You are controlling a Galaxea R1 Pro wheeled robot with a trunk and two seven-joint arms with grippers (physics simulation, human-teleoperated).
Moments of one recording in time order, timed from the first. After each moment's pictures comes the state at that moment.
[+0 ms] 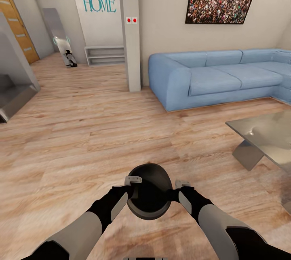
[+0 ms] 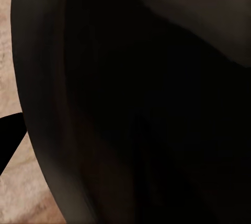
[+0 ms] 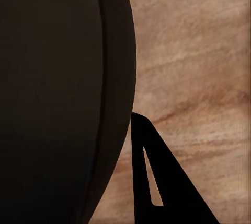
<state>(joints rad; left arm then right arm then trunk) -0.74 -0.17 -0.38 -0.44 0.37 0.36 0.14 -0.83 0.12 -0.07 -0.19 -0.03 0.33 -0.03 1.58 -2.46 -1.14</state>
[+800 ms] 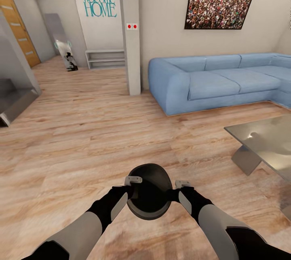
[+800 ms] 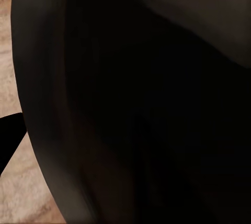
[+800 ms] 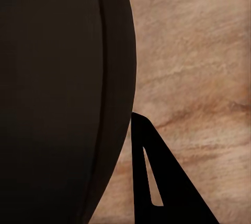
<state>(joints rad) -0.74 -0.17 -0.38 -0.44 0.37 0.36 0.14 -0.83 0.12 -0.07 -0.19 -0.03 0.33 -0.03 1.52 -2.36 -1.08</state>
